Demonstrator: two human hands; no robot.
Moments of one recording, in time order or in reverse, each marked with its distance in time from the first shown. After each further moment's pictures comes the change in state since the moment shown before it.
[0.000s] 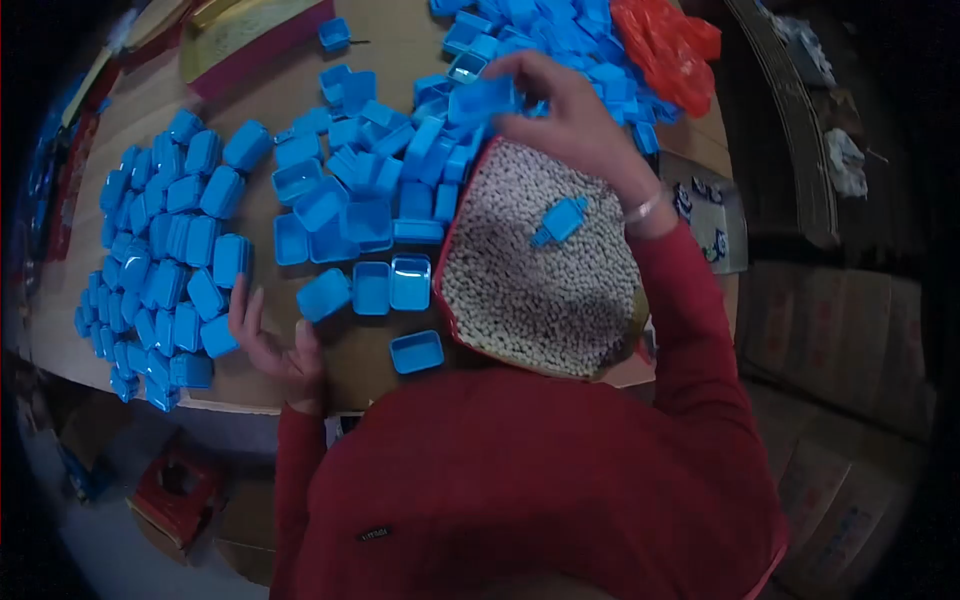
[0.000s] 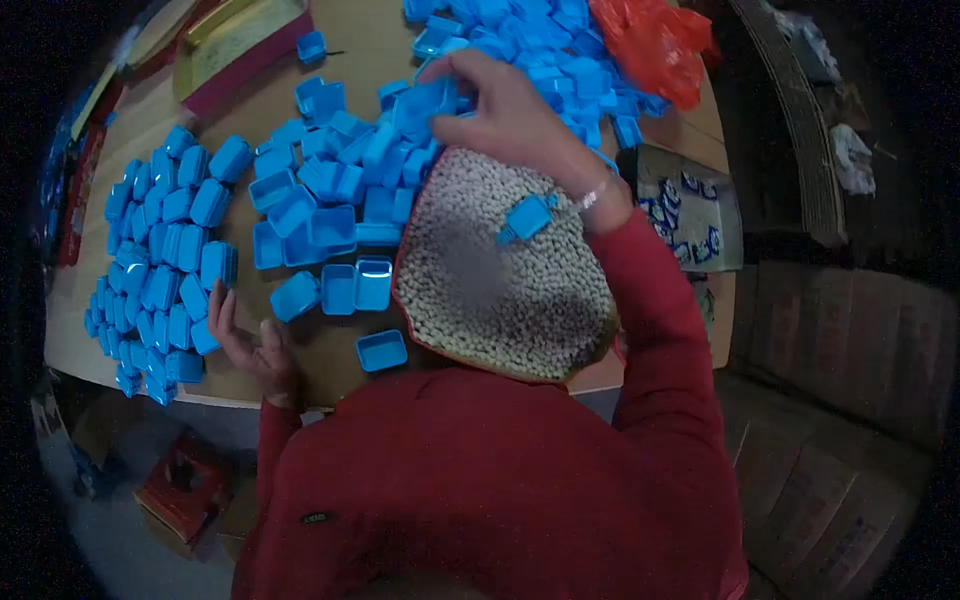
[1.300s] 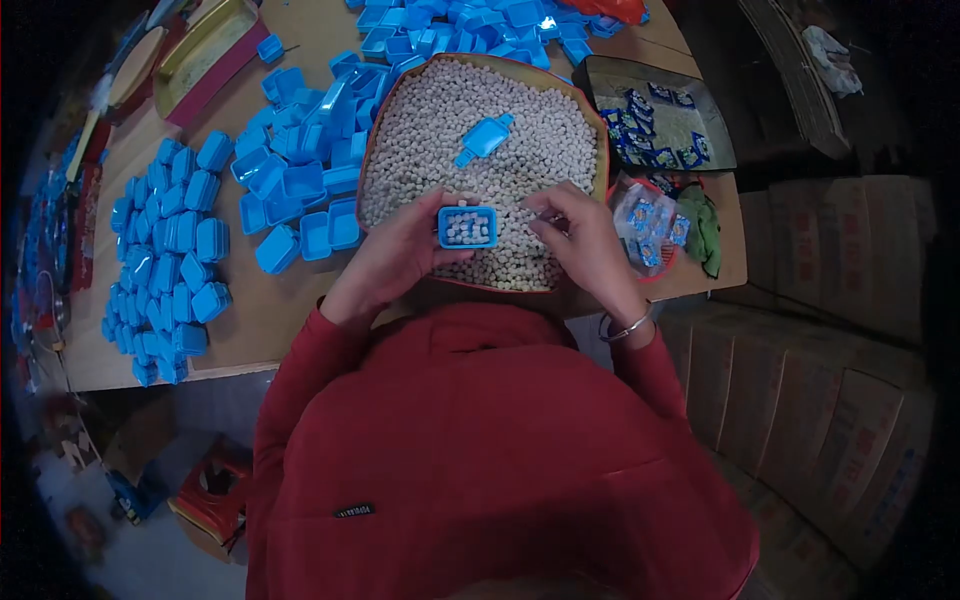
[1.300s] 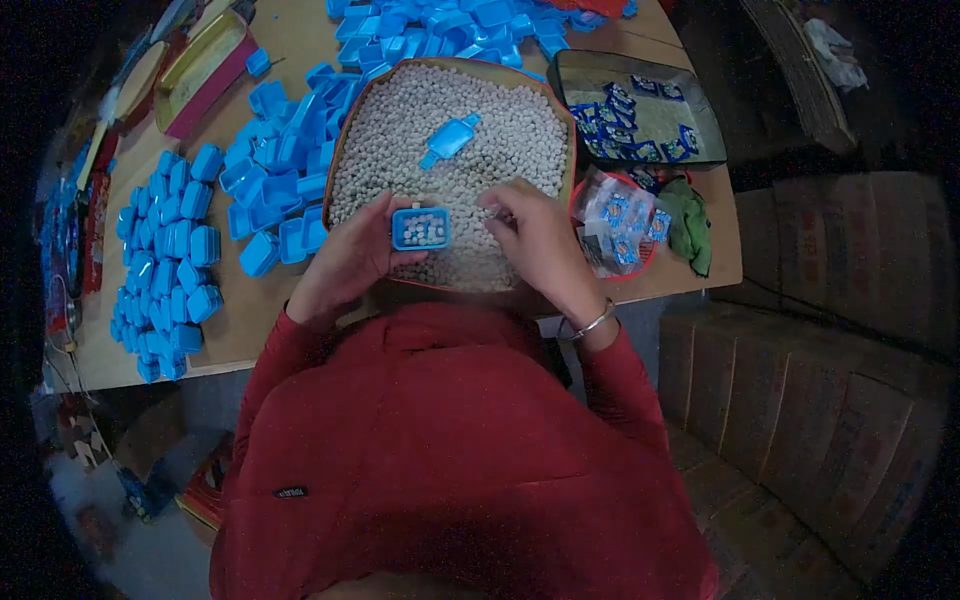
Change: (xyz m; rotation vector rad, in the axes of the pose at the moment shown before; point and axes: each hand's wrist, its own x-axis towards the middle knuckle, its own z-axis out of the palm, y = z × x) left_hand 0.003 0.124 0.126 -1.194 -1.075 -1.152; right_hand -0.252 -0.039 0.020 0.009 0.252 0.410
